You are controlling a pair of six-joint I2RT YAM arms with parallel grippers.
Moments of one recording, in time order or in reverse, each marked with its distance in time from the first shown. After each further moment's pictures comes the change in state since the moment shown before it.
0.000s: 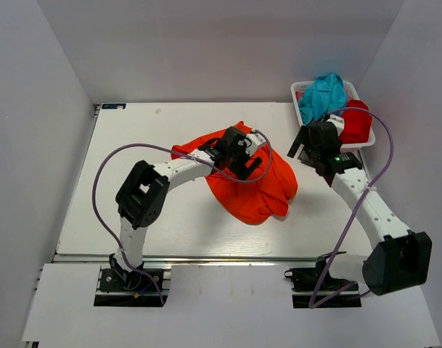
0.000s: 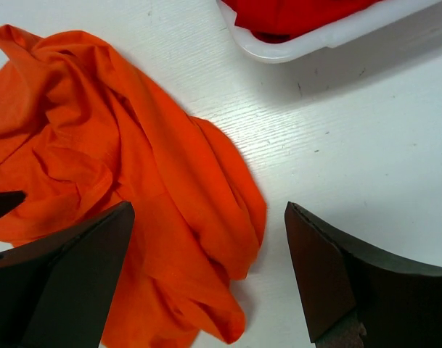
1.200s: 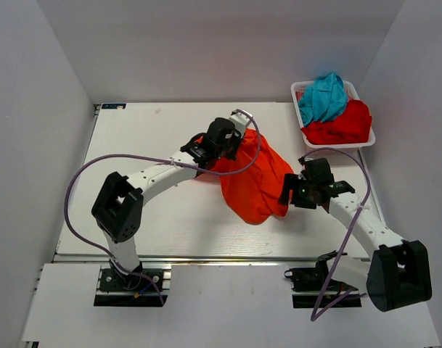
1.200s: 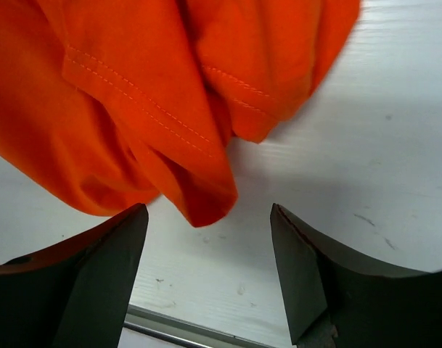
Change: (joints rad) left arm -0.001 -0.208 -0.098 0.150 -0.198 -0.200; right arm -0.007 -0.152 -0.375 -0.058 -0.426 -0.169
